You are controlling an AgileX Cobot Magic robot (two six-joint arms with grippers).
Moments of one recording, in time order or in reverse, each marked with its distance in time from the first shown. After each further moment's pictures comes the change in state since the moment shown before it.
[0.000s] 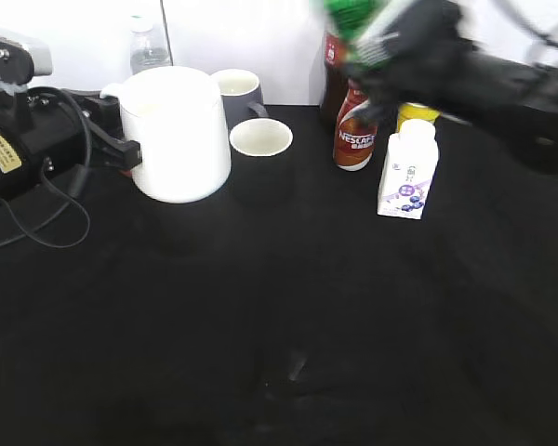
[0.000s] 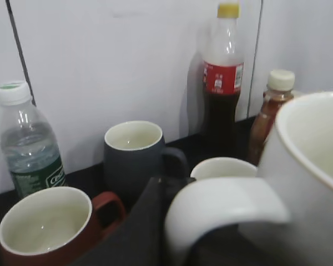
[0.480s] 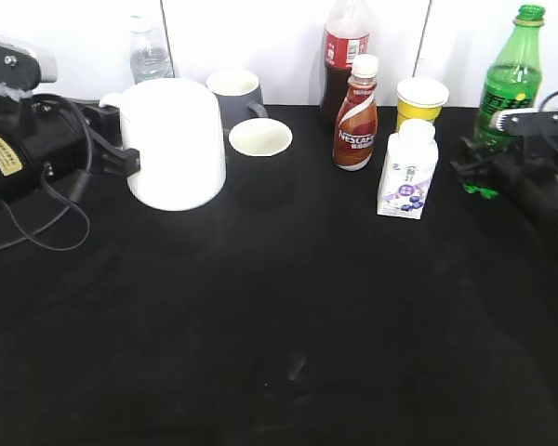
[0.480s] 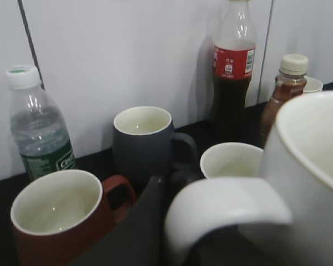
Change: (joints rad) left arm 0.000 0.000 0.000 -0.021 0.057 0.027; right arm -0.336 0.417 0.066 0.346 -0.368 0.275
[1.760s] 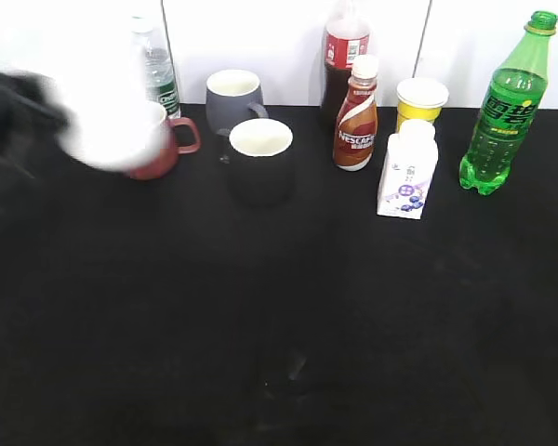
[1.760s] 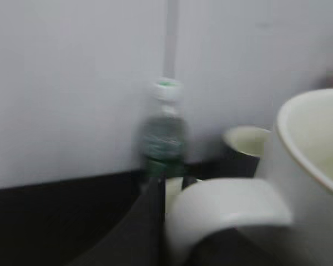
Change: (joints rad) left arm 0.128 -0.043 -0.001 -0.075 0.013 0.000; right arm 0.001 -1.793 0.586 -0.035 1.266 0.041
